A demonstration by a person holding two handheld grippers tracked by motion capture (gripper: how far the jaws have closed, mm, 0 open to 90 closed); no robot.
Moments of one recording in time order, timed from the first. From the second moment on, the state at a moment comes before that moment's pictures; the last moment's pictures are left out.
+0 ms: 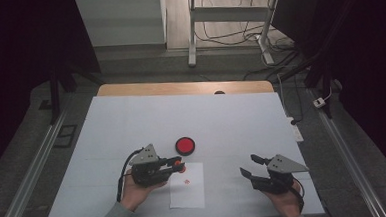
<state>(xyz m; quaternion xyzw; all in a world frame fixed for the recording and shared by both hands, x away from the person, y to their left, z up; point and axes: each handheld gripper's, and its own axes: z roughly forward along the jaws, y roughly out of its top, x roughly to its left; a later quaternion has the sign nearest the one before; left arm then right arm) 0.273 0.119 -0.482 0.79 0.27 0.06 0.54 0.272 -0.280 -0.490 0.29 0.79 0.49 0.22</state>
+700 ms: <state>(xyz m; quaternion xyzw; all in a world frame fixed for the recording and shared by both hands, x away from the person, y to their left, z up) 0.277 0.125 -0.481 0.79 0.28 0.06 0.54 0.274 -0.305 -0.498 0.31 0.80 0.47 0.22</state>
